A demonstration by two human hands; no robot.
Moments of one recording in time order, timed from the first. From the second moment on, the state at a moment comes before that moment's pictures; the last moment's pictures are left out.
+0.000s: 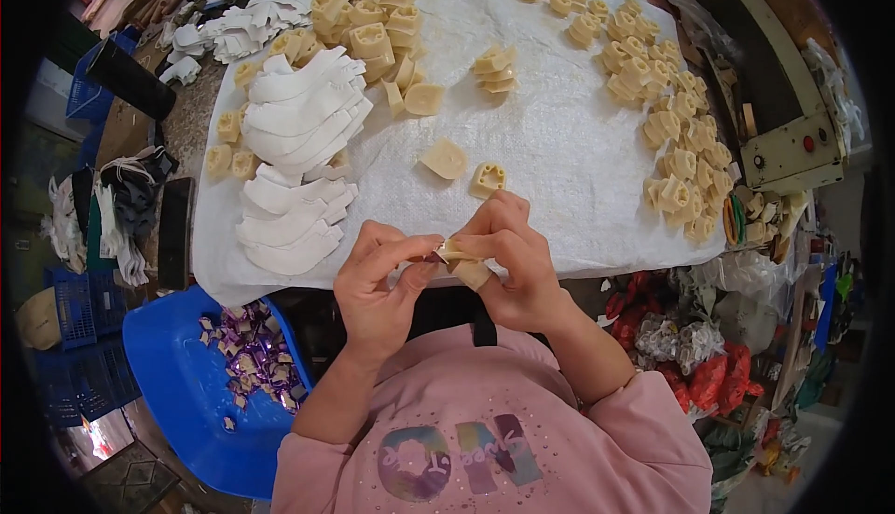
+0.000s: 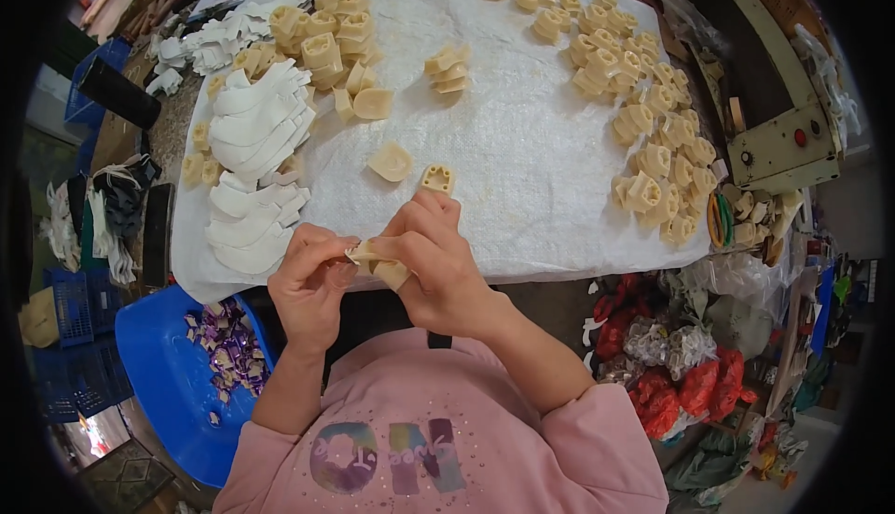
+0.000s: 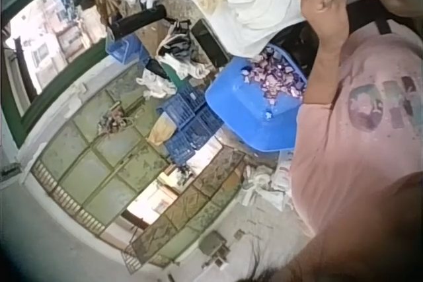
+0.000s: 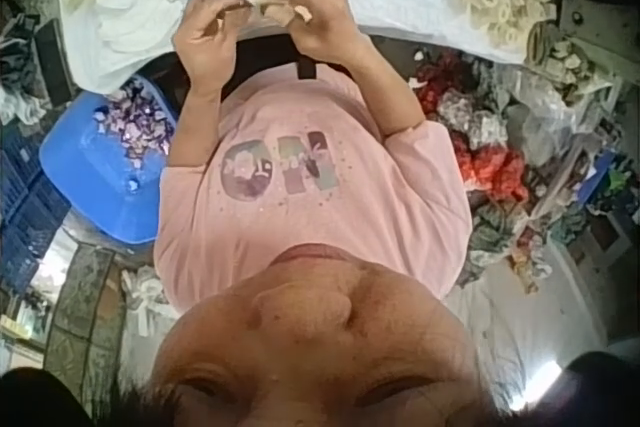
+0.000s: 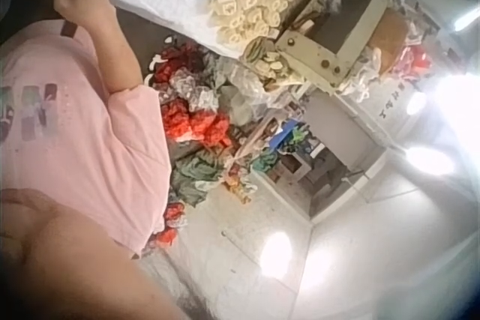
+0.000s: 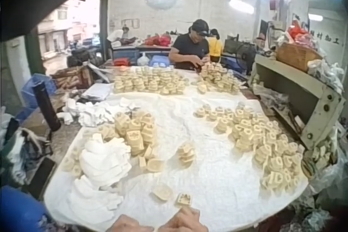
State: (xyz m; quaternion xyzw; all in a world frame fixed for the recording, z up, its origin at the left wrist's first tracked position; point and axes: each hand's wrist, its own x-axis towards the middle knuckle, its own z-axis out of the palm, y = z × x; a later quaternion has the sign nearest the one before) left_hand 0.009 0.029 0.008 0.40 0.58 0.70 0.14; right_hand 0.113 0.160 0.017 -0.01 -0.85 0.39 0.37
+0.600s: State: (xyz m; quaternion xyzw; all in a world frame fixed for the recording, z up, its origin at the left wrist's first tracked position) left_hand 0.007 0.029 0.019 0.52 0.61 0.60 -0.02; right_hand 0.117 0.160 0.013 0.03 -0.85 0.41 0.33
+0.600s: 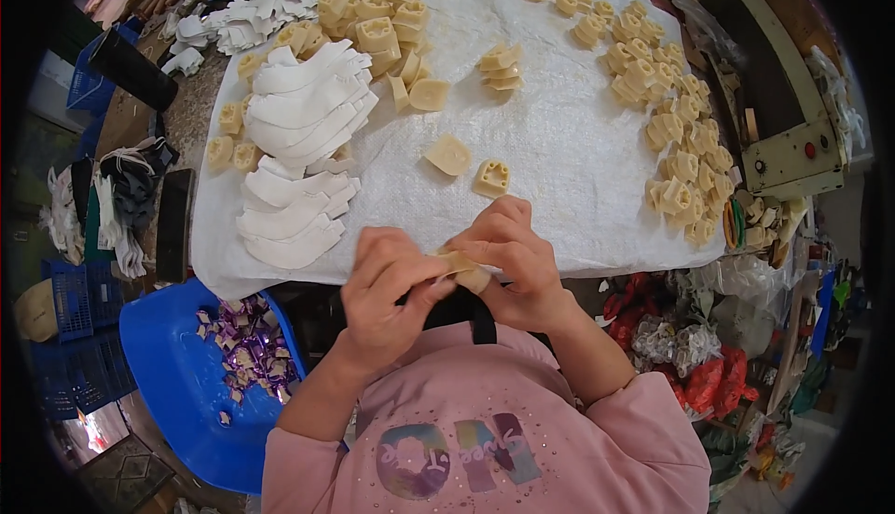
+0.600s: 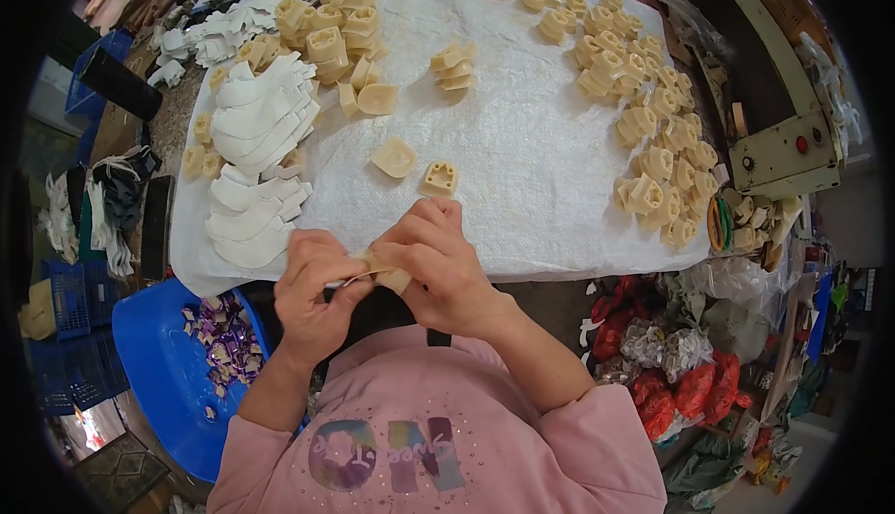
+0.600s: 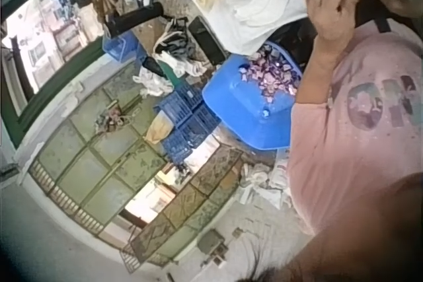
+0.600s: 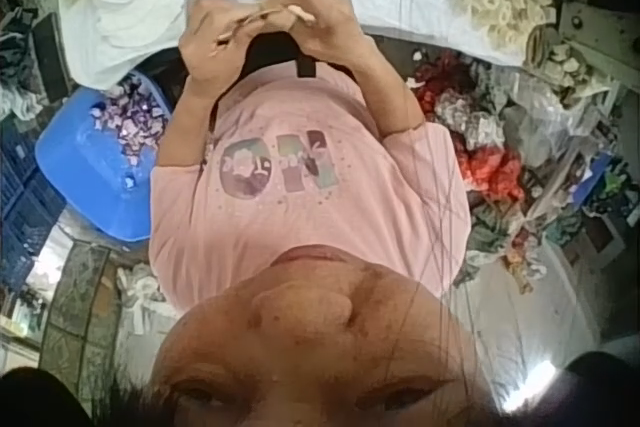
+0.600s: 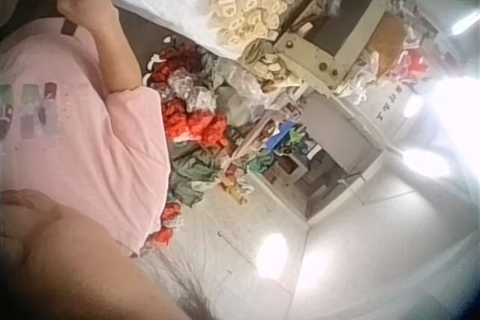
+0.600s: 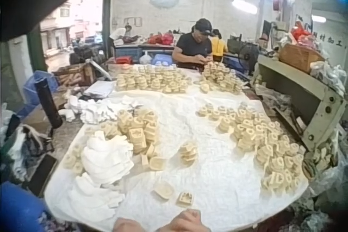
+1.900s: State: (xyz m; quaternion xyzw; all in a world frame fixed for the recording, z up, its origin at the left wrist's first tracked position) left_hand 0.007 0.026 0.017 0.44 0.62 0.63 0.15; right_hand 0.133 0.166 0.028 -0.14 -0.66 0.72 0.15
